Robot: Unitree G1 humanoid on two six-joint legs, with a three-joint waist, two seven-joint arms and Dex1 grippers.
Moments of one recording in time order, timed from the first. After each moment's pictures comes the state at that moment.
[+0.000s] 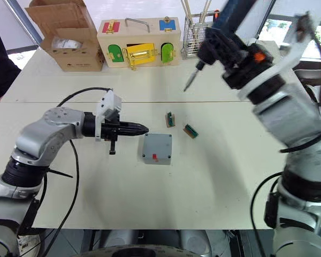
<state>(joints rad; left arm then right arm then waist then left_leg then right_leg) -0.62 0.67 -0.17 -0.19 -0.54 0.73 -1.08 -0.58 -0.61 -0.21 -0.61 1.26 0.66 -0.15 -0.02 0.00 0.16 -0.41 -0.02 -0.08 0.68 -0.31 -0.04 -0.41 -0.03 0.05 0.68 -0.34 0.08</state>
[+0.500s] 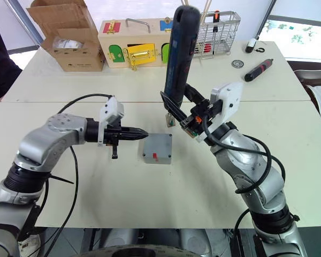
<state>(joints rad) -0.54 0.64 -0.23 -0.23 -0.46 0.71 -1.01 -0.28 -0.50 0.10 -0.67 0.62 0.43 0.18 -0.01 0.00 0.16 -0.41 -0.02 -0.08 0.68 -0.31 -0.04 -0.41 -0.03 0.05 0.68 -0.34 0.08</state>
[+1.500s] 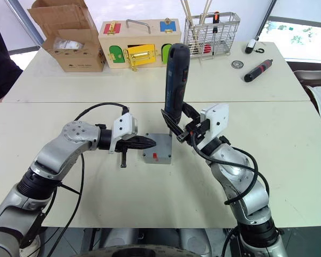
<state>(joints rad) -0.52 0.62 -0.32 -0.23 -0.30 0.53 -1.04 -0.14 -0.37 0.11 -0.62 0.39 0.37 0.31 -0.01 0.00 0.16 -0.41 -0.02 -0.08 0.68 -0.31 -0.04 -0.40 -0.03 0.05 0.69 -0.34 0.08</state>
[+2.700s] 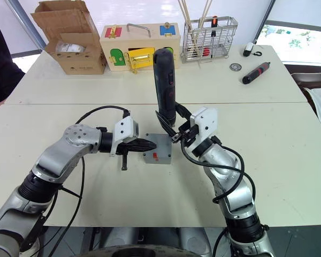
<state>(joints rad) -0.49 0.61 -0.33 -0.24 -0.28 0.53 -1.03 -0.17 -0.28 0.16 -0.48 0.22 0.22 0.38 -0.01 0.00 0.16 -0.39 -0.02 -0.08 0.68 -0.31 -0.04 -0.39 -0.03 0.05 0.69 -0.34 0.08</state>
